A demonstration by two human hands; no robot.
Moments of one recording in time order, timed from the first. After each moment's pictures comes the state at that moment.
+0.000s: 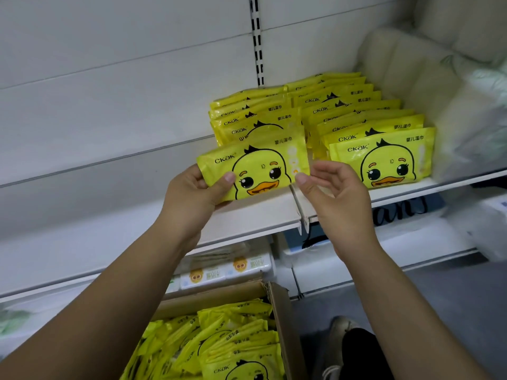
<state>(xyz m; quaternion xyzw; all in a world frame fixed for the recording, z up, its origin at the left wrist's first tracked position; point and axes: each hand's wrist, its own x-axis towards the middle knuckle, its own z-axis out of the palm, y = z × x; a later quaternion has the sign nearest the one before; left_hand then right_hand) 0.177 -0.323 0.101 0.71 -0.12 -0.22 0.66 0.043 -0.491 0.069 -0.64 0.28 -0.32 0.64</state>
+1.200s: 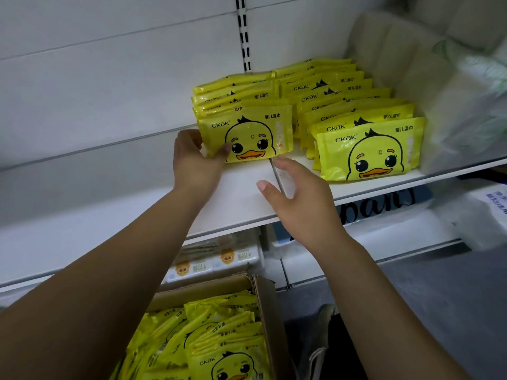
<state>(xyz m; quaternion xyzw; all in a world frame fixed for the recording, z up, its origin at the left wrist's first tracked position) 0.226 -0.375 0.065 0.86 -0.14 0.00 0.48 0.052 -0.480 0.065 -0.83 0.25 -0.20 0.46</state>
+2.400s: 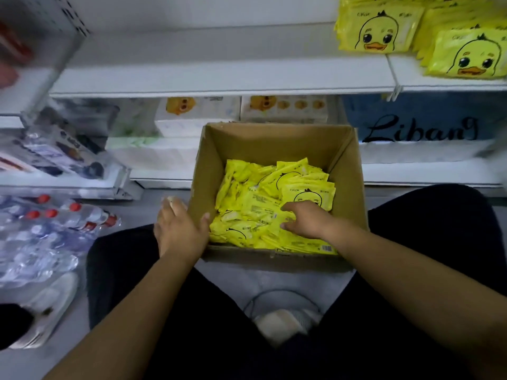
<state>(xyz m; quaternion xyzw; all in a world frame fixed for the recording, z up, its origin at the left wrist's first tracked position) -0.065 0.087 0.005 0.98 0.03 -0.10 0.15 -0.103 -0.200 -0.036 -0.94 0.04 0.26 0.21</state>
